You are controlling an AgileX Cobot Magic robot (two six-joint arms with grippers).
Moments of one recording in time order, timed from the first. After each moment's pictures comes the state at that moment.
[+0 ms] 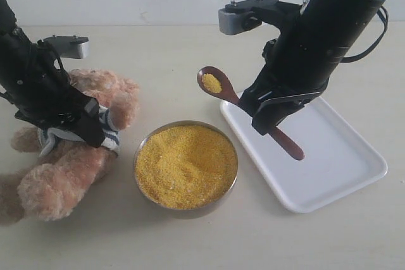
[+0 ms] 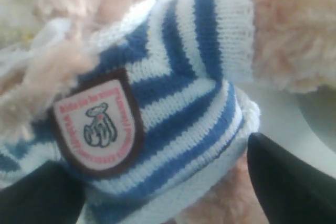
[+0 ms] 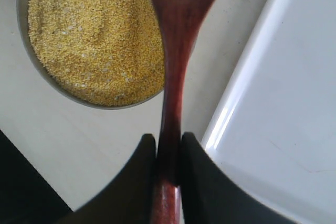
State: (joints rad) left arm -0.16 1.78 -1.09 -0.33 0.95 0.41; right arm 0.50 1.62 -1.22 0.33 1.12 -0.43
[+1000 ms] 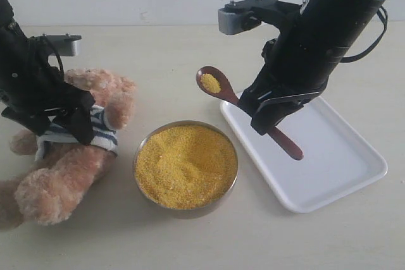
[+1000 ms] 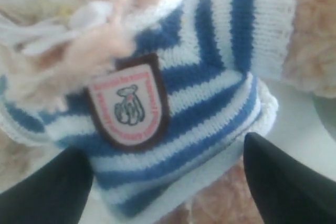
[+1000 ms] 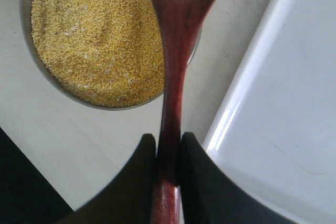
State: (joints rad) left arm -0.16 1.78 -1.14 -0.24 1.04 0.25; right arm 0.50 1.62 -1.22 0.34 1.12 -0.43
